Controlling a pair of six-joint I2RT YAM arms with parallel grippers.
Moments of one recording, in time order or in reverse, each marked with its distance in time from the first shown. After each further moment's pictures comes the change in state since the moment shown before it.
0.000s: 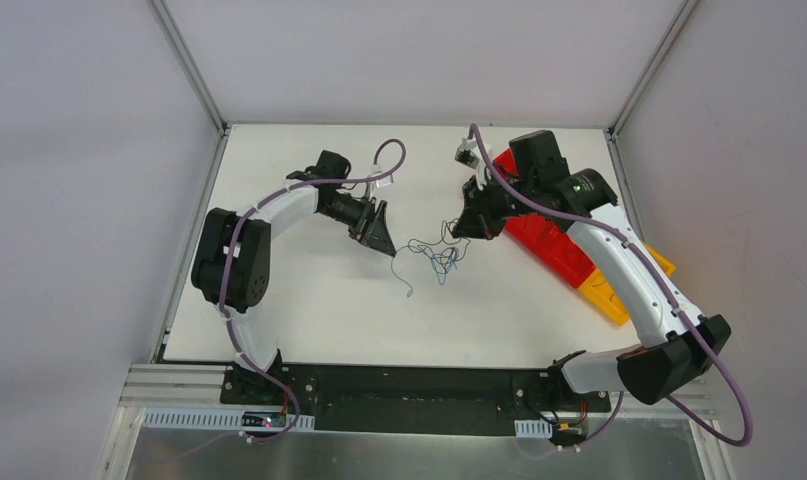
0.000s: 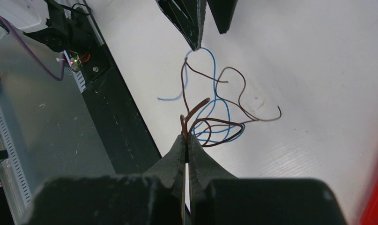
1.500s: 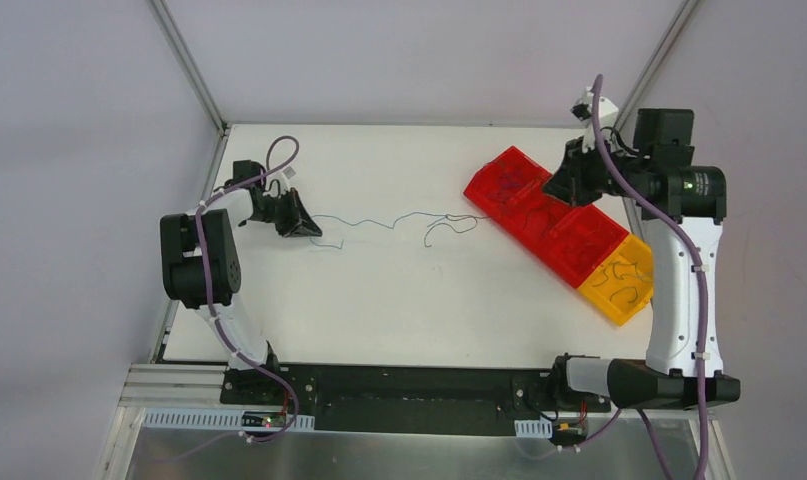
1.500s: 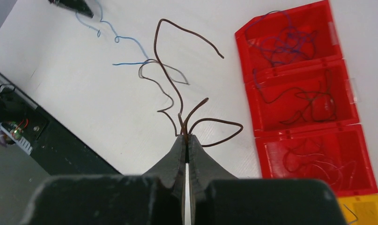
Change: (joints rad) left arm 0.444 -0.032 -0.164 0.179 -0.282 -0.387; right arm -0.449 -0.074 0.283 -0.263 0.054 -0.093
